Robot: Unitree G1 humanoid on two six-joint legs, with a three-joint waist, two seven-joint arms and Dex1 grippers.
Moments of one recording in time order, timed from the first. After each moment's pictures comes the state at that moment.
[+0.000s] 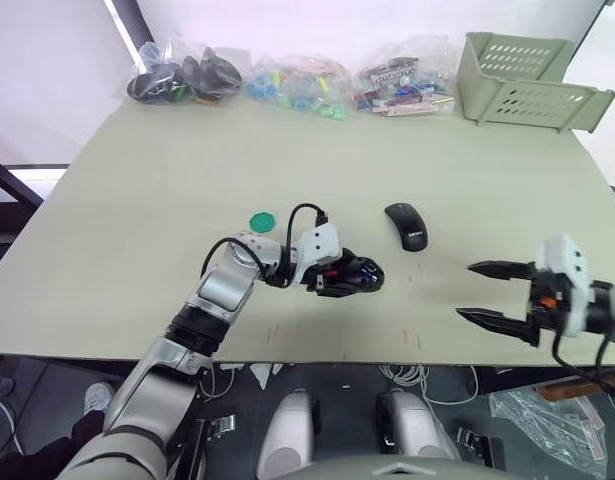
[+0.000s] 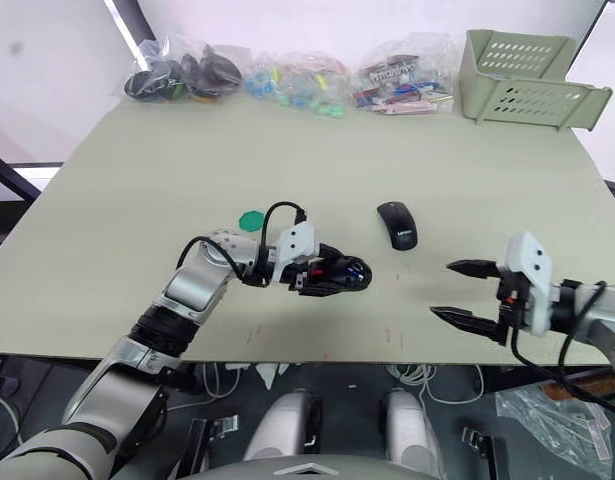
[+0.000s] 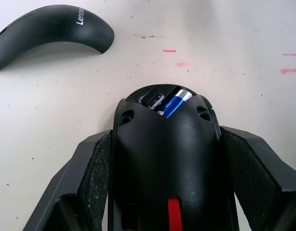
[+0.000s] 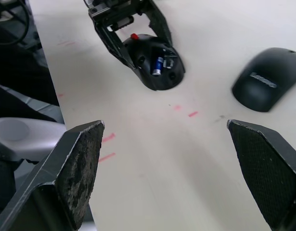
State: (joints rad) left arm -0.60 0.50 -0.37 0.21 -0.10 0.23 -1.15; right arm 0.09 -0.88 -0.33 -0.46 0.63 0.57 1.09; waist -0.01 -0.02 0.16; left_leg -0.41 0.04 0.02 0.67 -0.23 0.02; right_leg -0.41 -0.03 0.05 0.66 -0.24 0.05
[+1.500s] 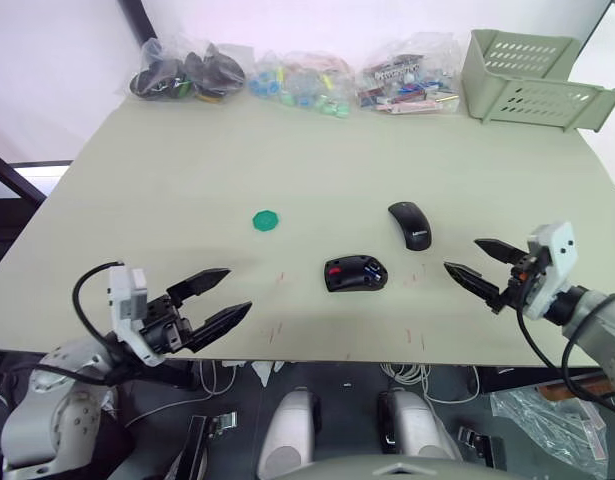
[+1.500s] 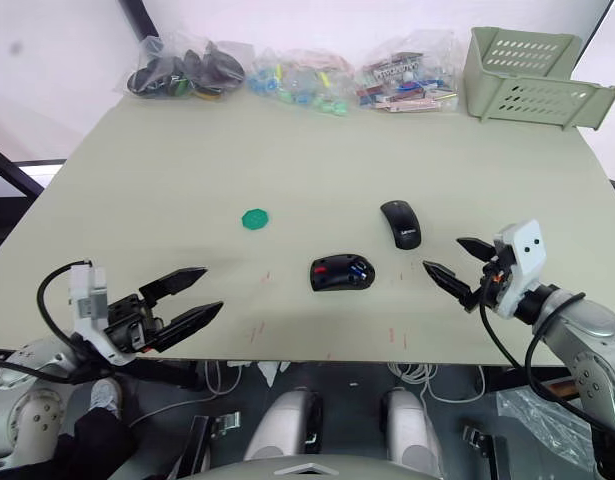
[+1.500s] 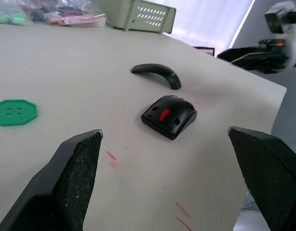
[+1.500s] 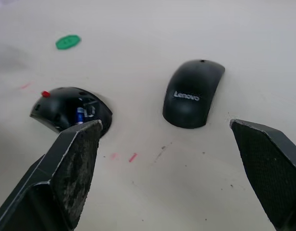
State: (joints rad) left arm 0.28 0.63 0.52 -0.30 -0.80 0.39 -1.21; right arm -0.07 -0.62 -0.20 -0.48 0.63 0.79 0.52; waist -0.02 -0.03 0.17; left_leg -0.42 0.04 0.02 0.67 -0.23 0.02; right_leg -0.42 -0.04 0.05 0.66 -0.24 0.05
